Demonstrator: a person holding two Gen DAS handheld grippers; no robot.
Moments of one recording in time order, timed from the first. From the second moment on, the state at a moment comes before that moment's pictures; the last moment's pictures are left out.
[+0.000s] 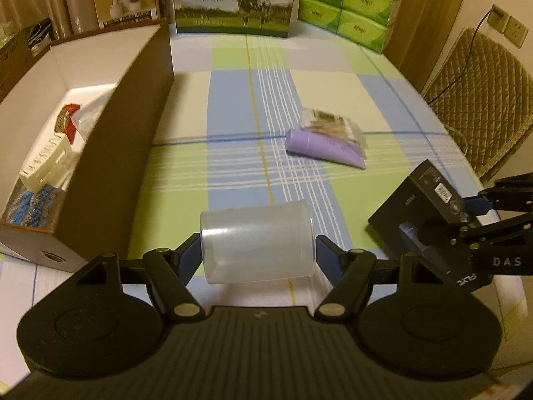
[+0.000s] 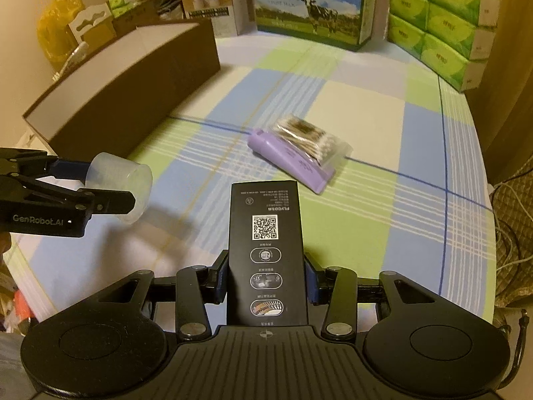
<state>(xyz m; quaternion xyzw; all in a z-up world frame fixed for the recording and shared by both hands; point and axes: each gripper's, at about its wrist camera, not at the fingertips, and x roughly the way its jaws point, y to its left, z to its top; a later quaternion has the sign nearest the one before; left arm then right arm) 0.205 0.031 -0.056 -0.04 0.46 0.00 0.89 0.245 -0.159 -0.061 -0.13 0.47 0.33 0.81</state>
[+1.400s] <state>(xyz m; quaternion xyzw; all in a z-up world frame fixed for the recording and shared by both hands) 0.217 0.262 0.033 -0.02 0.37 0.09 0.92 0.247 0.118 0.051 -0.09 0.33 0.49 0.81</state>
